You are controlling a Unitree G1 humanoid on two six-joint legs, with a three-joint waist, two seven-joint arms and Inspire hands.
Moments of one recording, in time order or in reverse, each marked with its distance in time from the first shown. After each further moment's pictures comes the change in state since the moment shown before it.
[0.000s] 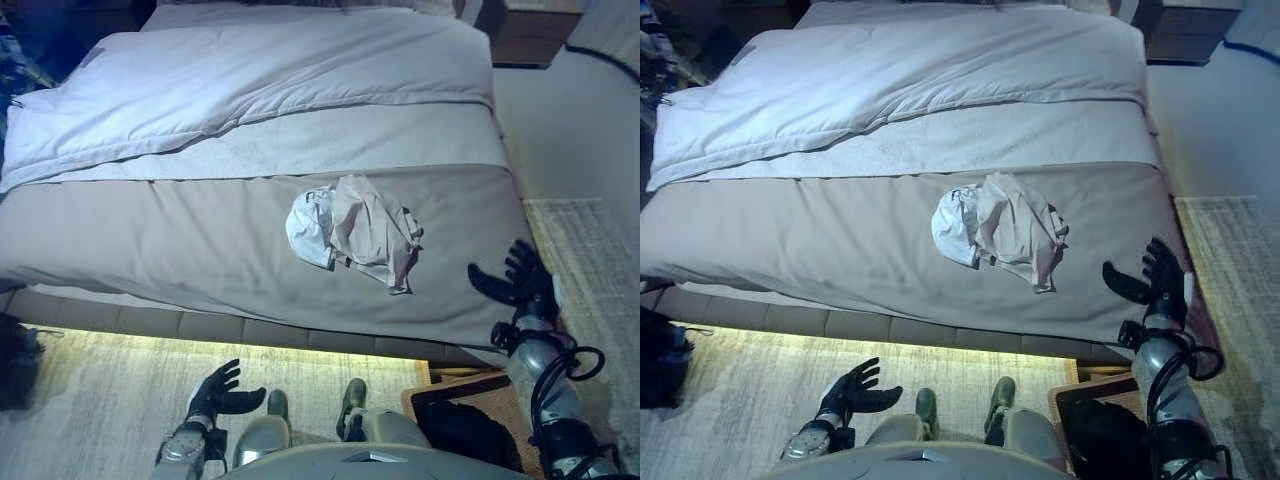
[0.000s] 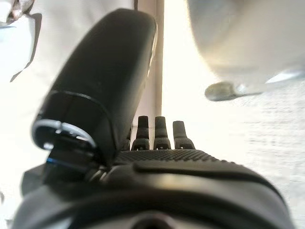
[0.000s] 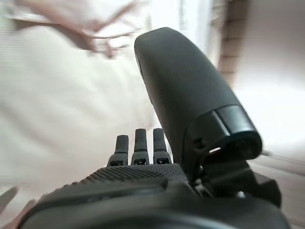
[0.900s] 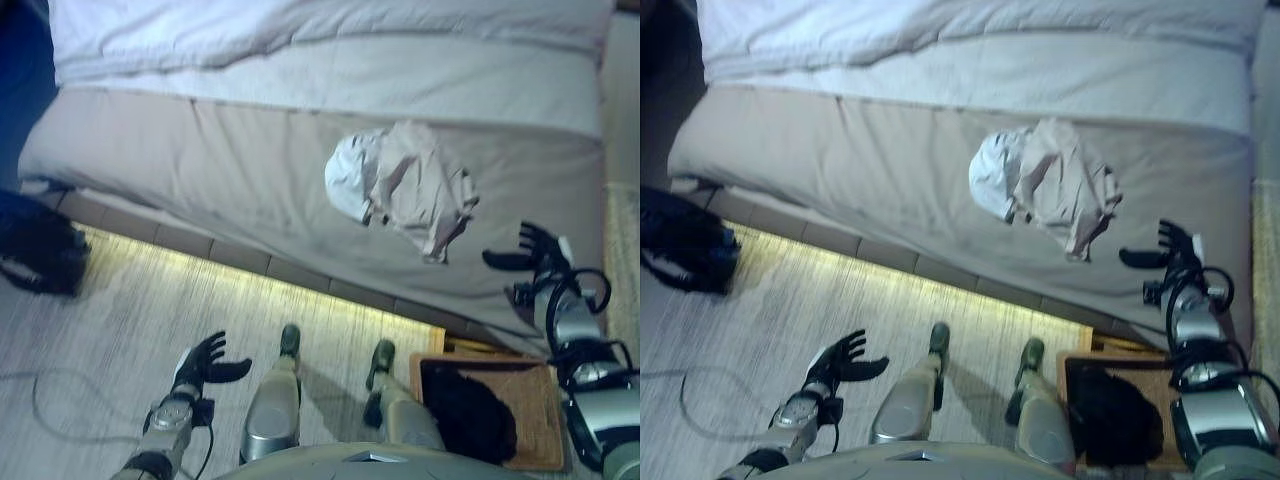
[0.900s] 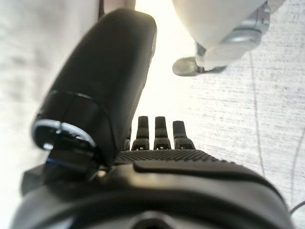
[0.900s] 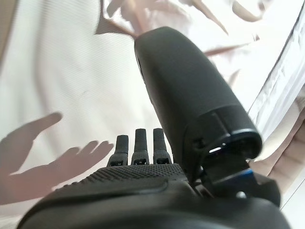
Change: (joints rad) left arm -0.140 0.067 -0.074 0.012 -0.132 -0.061 0.020; right arm -0.593 -0.246 0.187 0.482 -0.054 0.072 0.086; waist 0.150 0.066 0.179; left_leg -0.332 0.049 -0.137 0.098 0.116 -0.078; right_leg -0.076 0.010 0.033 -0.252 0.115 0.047
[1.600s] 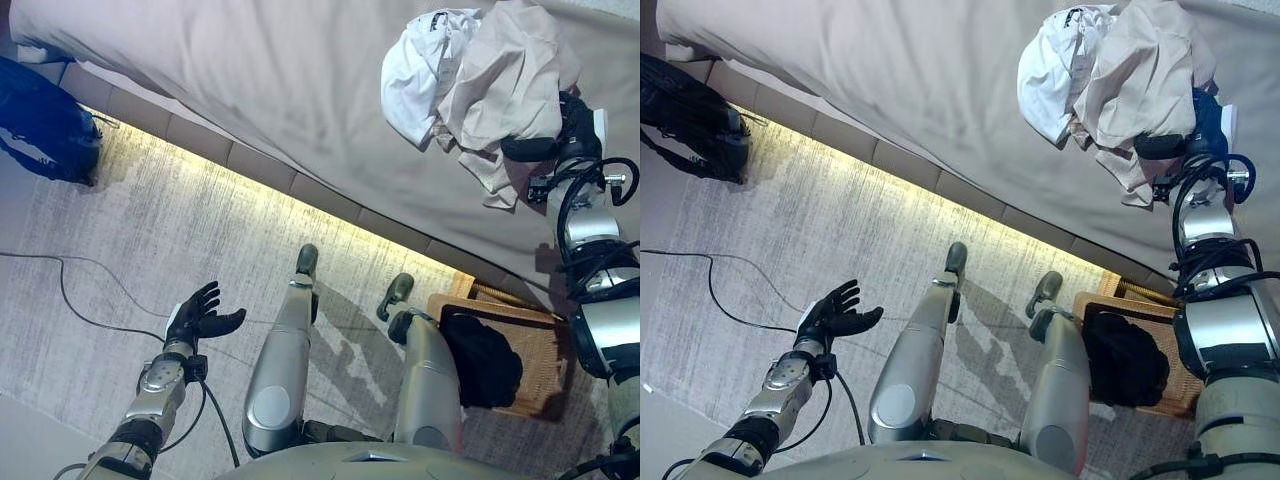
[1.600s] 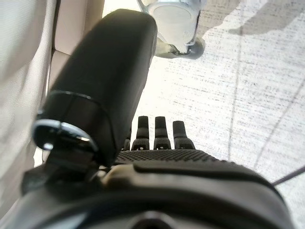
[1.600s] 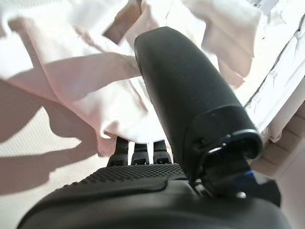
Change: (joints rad) left arm -0.022 0.078 -0.005 -0.164 -0.111 -0.012 0.001; right arm -0.401 -0.074 0.162 0.078 -0.091 0.032 -0.108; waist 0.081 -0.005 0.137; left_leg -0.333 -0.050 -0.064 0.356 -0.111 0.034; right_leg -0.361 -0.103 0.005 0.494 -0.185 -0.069
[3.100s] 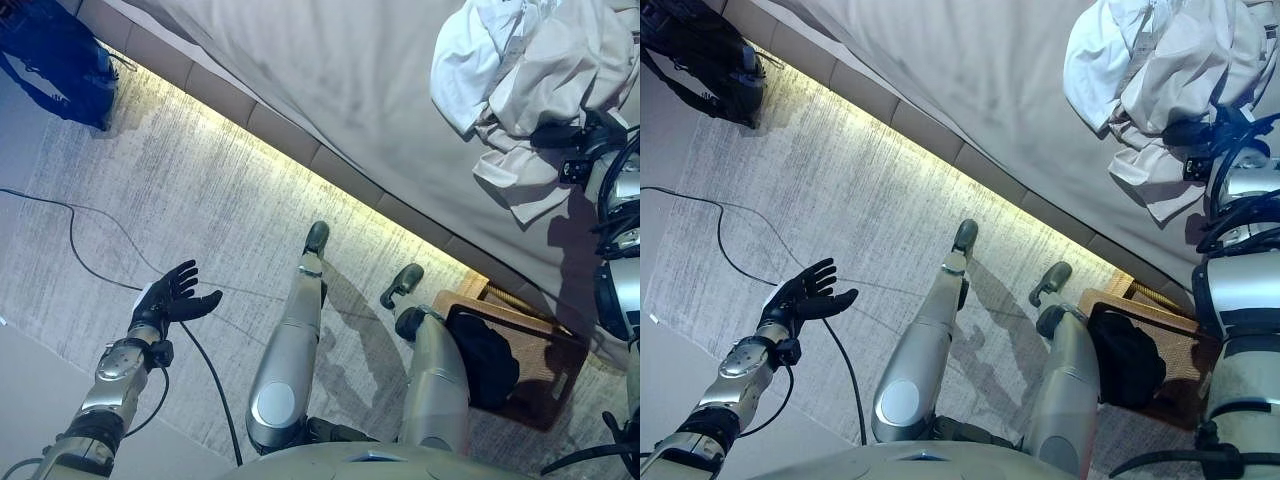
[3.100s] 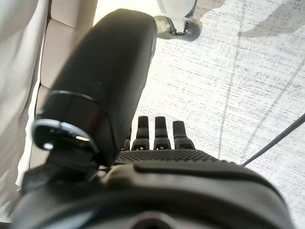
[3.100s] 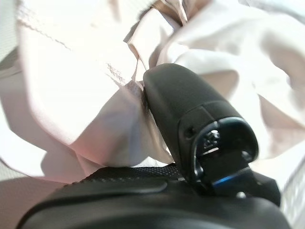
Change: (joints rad) left arm -0.001 0.159 0.059 -0.029 -0.069 -0.009 -0.126; right arm -0.175 -0.043 -0.072 0.240 0.354 0.137 0.203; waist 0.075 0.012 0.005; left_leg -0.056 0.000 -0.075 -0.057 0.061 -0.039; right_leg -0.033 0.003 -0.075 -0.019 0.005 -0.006
